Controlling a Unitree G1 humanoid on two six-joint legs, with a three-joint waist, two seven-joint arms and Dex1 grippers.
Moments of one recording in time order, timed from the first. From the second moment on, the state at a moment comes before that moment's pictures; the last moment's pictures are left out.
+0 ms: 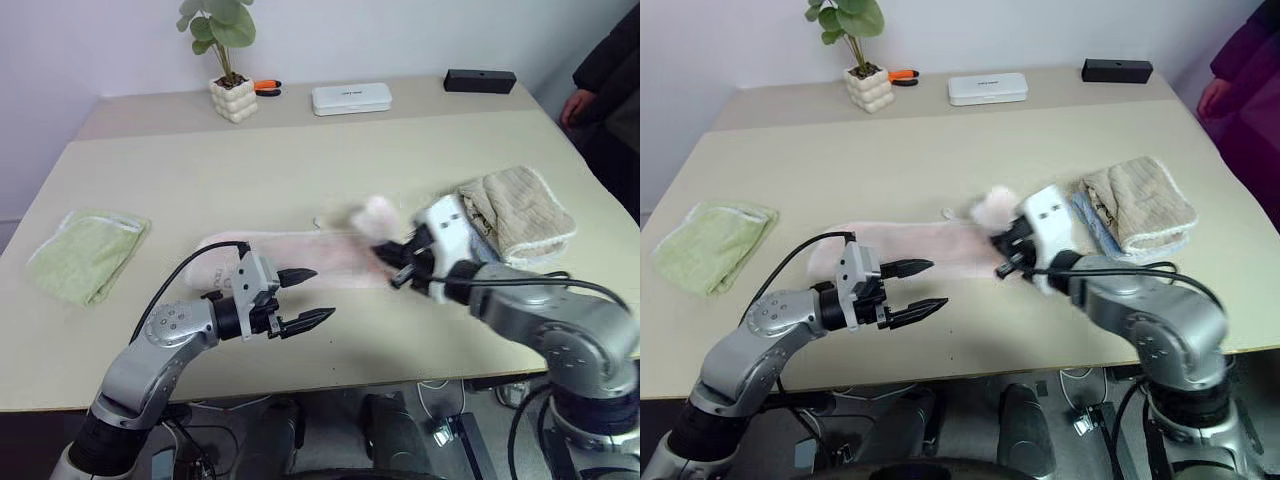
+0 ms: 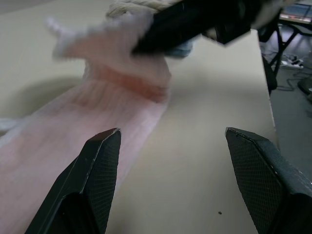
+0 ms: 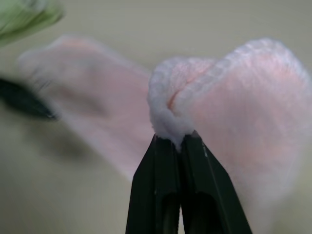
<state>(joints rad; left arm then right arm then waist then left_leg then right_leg) -0.09 0.55 -0.13 -0.50 -0.47 0.45 -0.80 -0.38 -0.54 0.07 -0.63 0.76 1.15 0.16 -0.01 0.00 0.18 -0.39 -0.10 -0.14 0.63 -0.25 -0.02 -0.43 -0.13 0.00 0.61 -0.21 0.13</state>
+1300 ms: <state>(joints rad) 0.12 0.52 0.02 -0.53 -0.47 0.46 -0.61 -0.47 -0.44 0.34 0.02 0.18 0.45 0.59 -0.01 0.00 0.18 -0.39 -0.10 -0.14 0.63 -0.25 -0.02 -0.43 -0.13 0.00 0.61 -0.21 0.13</state>
